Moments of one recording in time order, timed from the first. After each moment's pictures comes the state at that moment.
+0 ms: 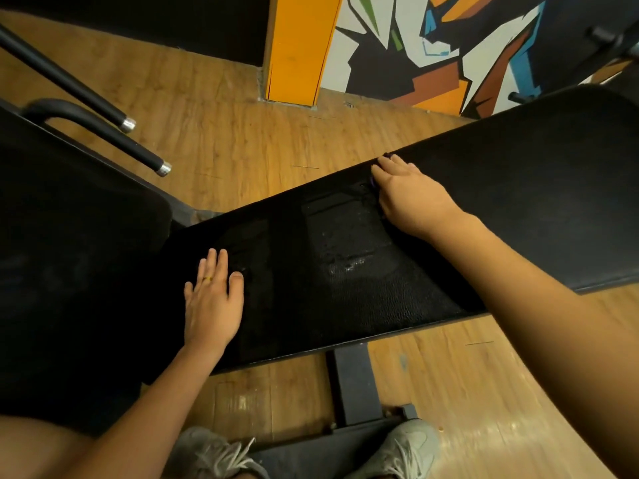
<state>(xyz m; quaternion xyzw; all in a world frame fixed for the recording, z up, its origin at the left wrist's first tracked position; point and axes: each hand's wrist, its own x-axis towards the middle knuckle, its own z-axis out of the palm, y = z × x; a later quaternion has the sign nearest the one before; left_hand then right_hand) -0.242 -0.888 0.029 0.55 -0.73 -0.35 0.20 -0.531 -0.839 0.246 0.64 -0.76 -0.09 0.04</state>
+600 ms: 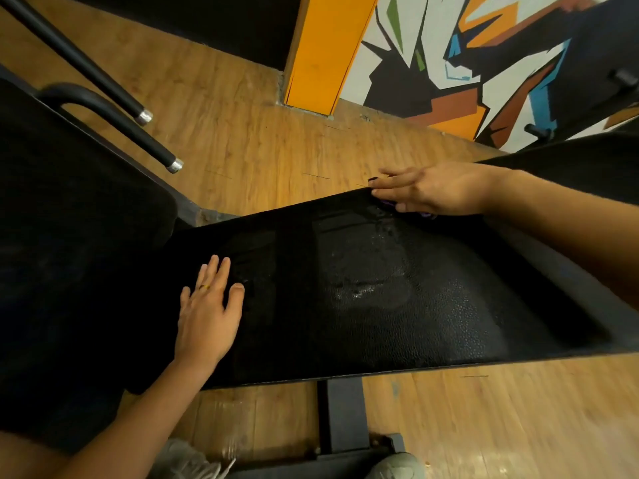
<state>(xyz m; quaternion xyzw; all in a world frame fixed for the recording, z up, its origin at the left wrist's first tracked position) -0.242 -0.887 0.033 0.55 -0.71 -0.36 0.24 -0.589 -0.900 0.302 0.80 -0.51 -0.31 -0.08</state>
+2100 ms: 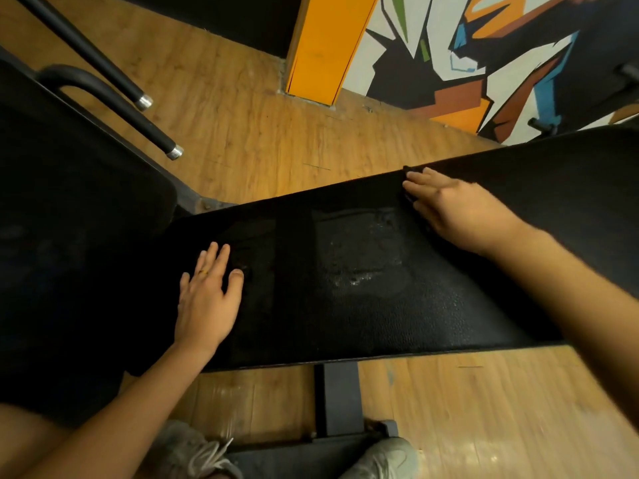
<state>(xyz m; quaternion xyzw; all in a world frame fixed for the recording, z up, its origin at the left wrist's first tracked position) -0.244 -0.886 0.035 0.56 -0.71 -0.36 0.24 -0.561 -0.829 0.286 0.67 -0.72 -0.15 0.00</state>
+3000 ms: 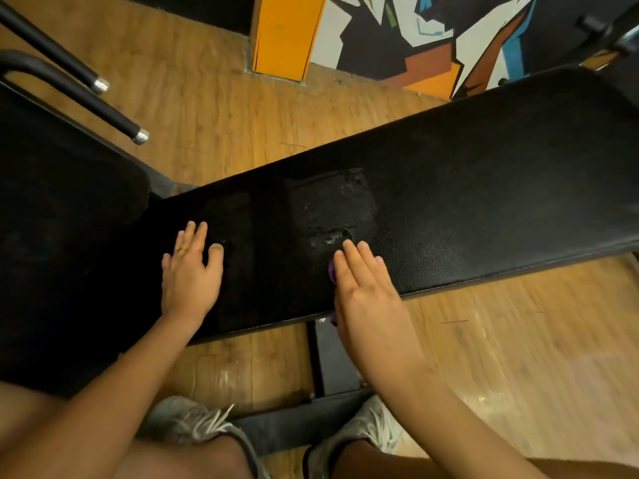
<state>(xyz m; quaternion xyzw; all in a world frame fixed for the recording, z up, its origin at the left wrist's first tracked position) -0.244 -0.887 0.031 0.56 -0.71 -0.35 0.24 -0.398 -0.700 0.183 0.60 -0.79 -0.04 0.09</state>
